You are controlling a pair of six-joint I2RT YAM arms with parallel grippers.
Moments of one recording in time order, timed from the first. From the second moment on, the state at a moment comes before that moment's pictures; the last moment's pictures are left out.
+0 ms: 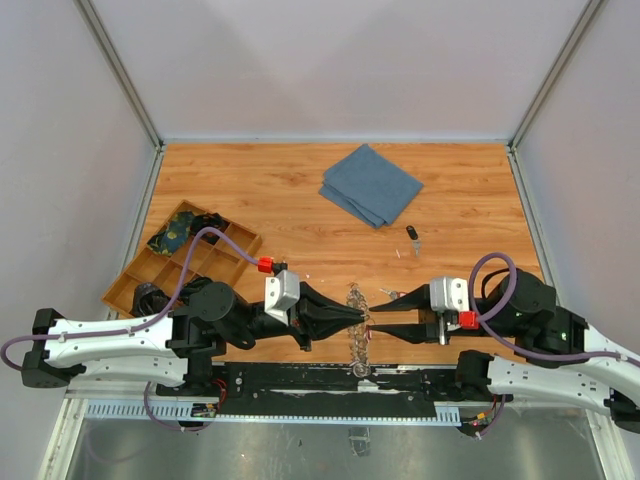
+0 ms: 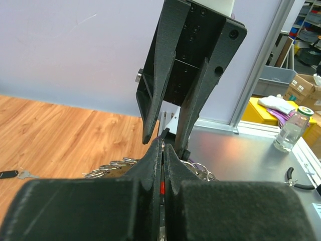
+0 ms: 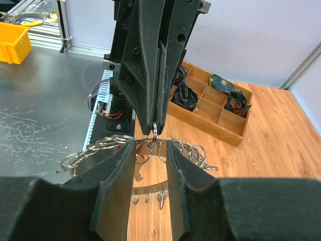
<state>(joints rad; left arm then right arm) -1.43 0.83 0.74 0.34 0.01 -0.14 1.26 0.54 0.91 -0.35 -0.31 -0.22</state>
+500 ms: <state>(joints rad) -1.43 0.84 0.74 0.34 0.02 -0.14 1.26 0.56 0.91 -0.37 -0.32 -0.22</state>
